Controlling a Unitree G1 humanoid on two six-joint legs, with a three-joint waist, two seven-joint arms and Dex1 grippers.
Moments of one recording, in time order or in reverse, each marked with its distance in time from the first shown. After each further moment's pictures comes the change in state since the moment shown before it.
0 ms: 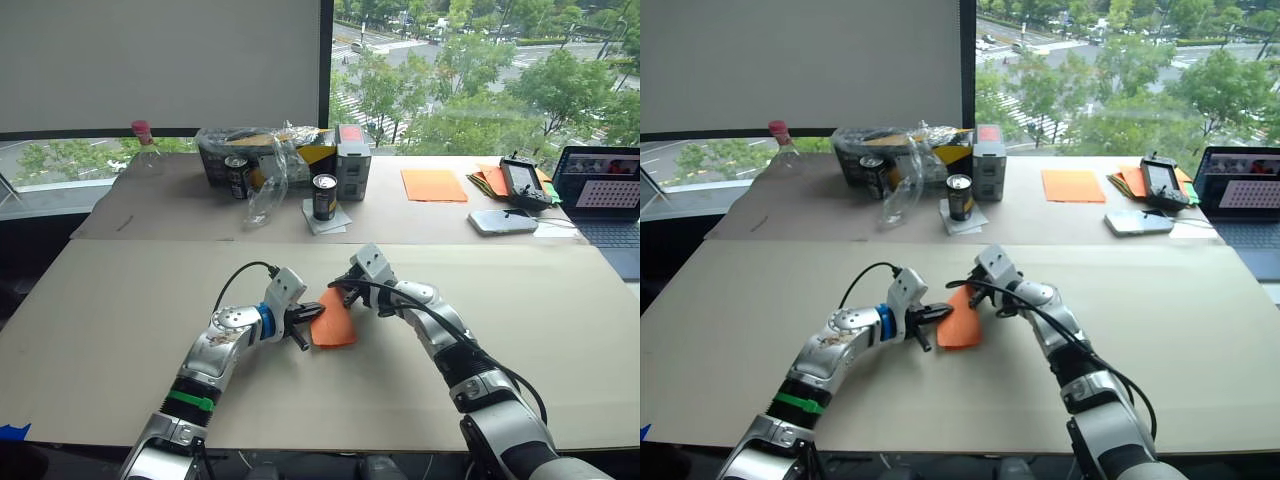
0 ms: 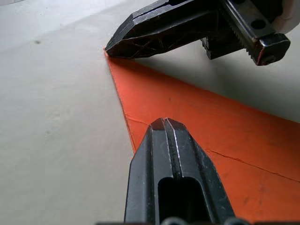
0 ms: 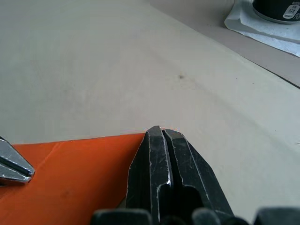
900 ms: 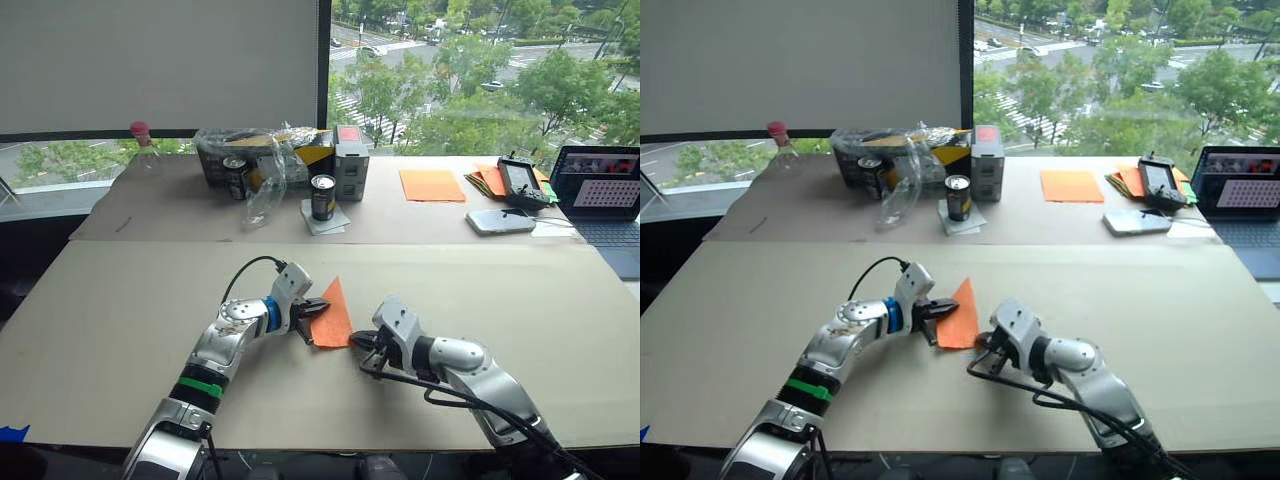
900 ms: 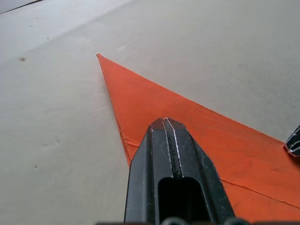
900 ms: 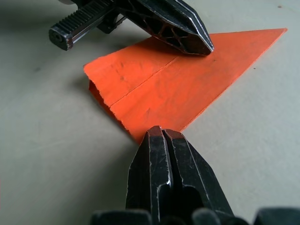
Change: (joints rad) left arm -0.067 -0.025 -0.022 0.110 0.014 -0.045 -0.026; right arm 0.547 -0.222 0.032 -0.868 0.061 0.333 0.140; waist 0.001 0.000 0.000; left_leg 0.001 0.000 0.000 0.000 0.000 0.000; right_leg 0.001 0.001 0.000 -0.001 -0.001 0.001
